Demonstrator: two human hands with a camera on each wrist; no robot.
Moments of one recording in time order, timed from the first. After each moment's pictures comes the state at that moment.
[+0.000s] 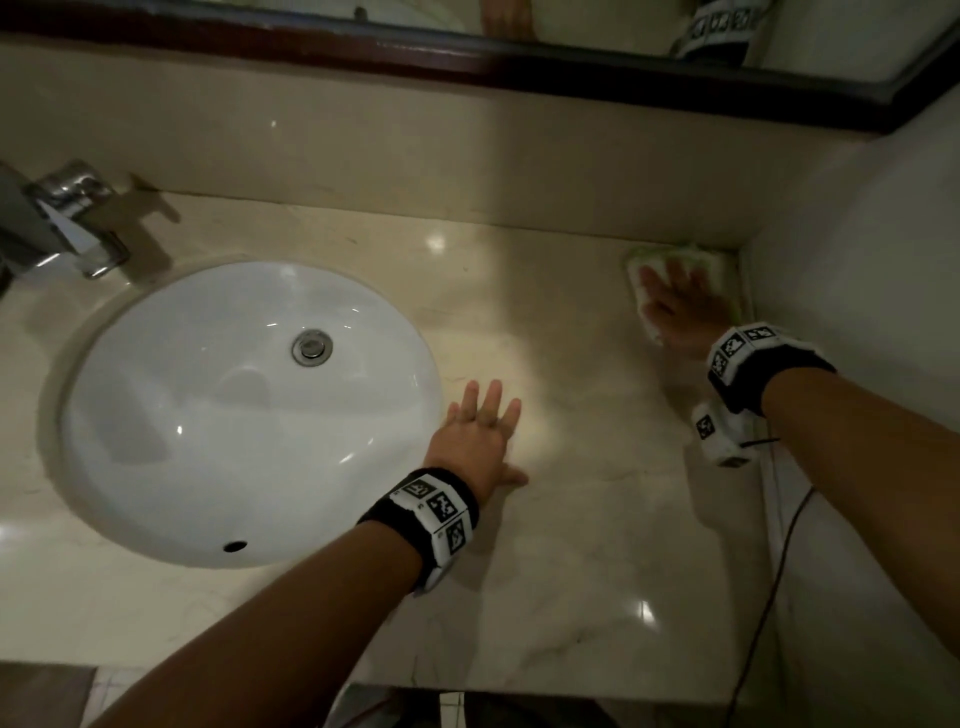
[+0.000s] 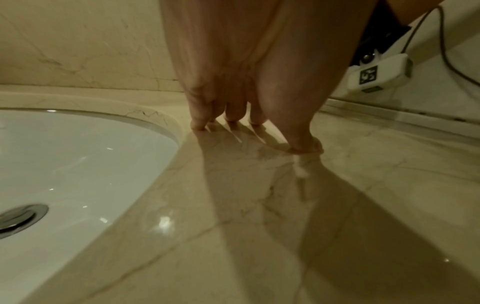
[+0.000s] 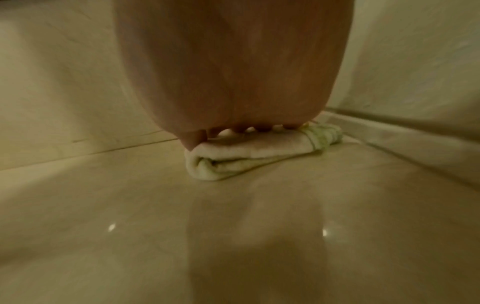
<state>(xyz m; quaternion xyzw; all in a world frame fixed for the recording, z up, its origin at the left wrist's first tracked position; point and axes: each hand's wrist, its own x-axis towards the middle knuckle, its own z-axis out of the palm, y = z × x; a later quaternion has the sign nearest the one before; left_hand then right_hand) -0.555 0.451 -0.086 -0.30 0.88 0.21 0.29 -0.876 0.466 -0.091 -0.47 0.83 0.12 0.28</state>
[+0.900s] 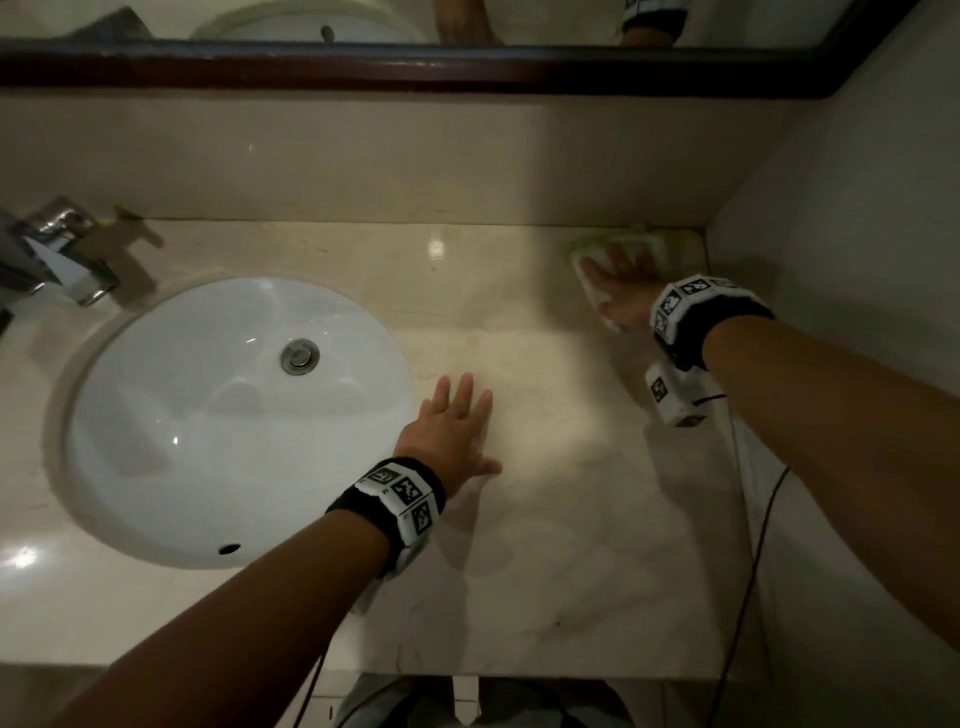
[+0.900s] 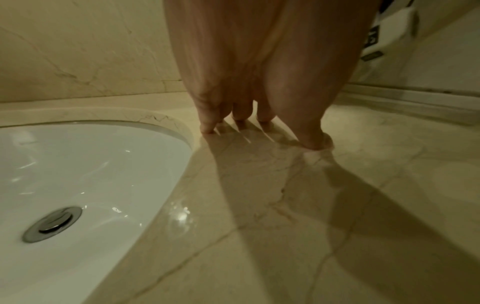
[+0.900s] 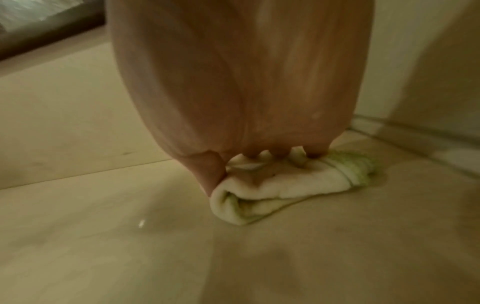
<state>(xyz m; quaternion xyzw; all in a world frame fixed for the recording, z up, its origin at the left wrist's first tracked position) -0.557 0.453 -0.068 -0.32 0.87 0.23 0.31 -0.863 0.453 -0.078 -0.51 0.80 0.13 0.30</state>
